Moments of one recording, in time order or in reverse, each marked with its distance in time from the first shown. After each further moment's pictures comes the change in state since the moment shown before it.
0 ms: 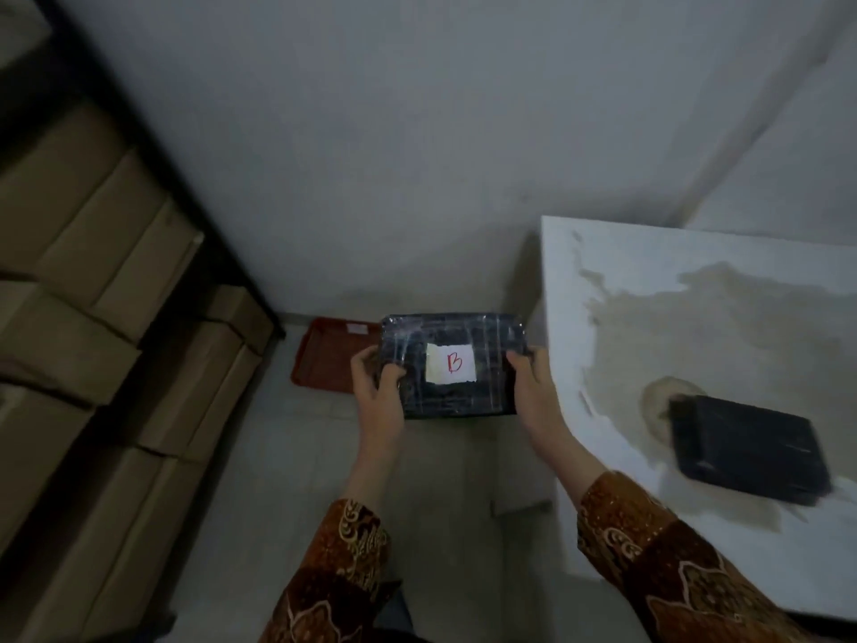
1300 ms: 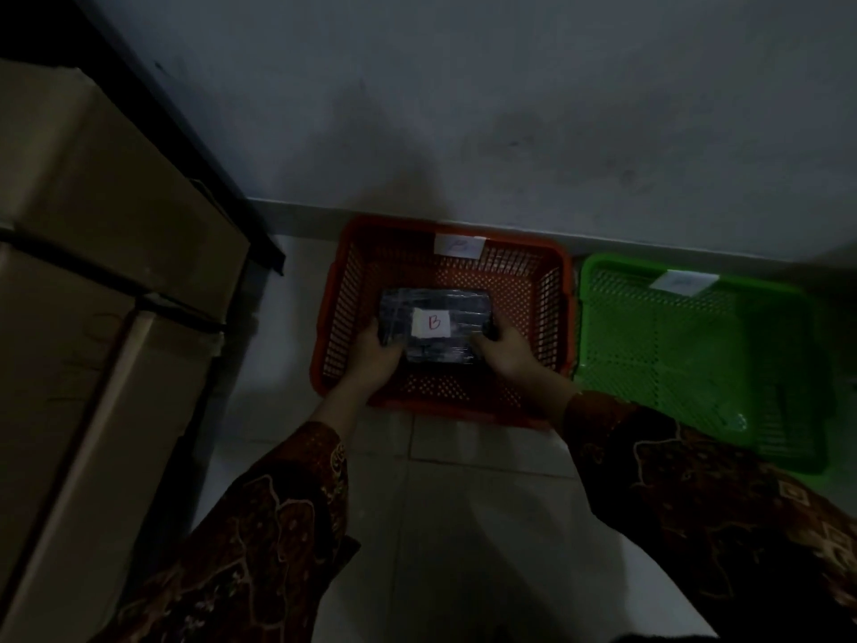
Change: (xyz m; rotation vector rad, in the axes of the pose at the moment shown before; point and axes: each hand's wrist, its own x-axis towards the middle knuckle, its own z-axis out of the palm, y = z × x) left_hand 0.616 -0.530 -0.232 0.606 -0.379 -0.270; right_hand 0.457 0.493 0.470 -0.359 -0.260 0.263
